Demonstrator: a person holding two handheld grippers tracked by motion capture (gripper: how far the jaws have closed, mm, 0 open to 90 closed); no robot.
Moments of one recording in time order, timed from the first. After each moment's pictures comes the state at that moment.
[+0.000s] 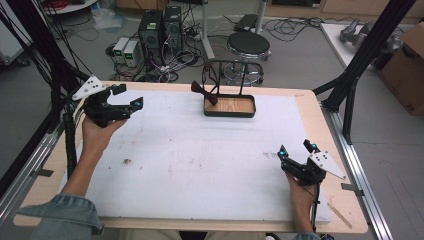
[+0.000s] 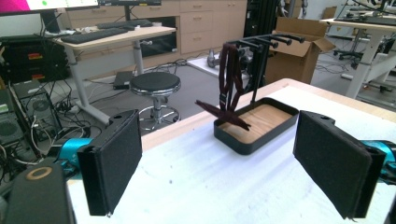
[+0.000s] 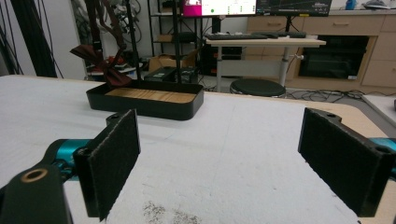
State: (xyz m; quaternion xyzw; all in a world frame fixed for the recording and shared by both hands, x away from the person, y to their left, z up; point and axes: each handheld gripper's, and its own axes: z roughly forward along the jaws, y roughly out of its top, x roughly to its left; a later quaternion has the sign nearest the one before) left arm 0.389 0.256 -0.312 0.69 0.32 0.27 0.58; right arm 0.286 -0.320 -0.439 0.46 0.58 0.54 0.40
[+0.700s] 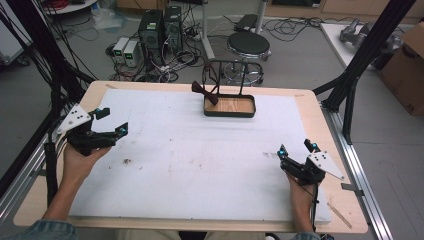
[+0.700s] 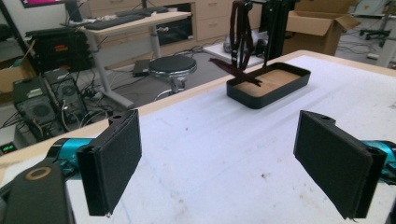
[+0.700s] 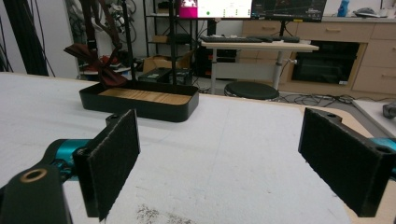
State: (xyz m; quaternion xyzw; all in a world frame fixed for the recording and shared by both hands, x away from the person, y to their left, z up) left arm 0.332 0.289 -0.351 0.70 0.34 0.30 0.55; right arm 0.287 -0.318 -0.439 0.46 0.58 0.53 0.42
